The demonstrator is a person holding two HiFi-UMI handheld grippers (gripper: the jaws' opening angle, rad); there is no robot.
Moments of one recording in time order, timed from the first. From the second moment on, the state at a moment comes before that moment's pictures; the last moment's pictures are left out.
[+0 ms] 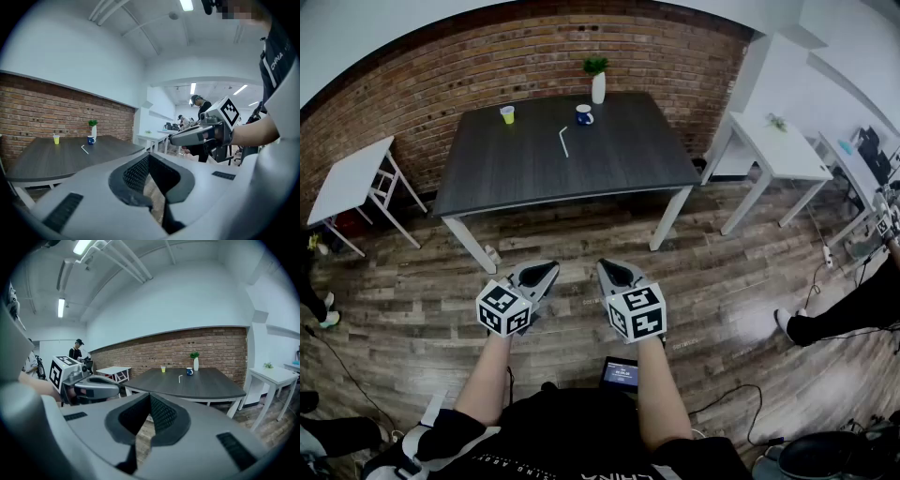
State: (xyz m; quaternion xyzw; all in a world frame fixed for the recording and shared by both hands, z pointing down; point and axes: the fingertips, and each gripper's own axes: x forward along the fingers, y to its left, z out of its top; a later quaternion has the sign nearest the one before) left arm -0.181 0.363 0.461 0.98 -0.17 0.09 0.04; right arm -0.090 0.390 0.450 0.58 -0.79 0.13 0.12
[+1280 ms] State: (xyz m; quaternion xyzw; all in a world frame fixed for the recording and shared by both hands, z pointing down) left arm -0.158 0.383 0.469 0.98 -0.15 0.09 0.05; right arm -0.080 0.399 0.454 0.57 -0.80 0.13 0.11
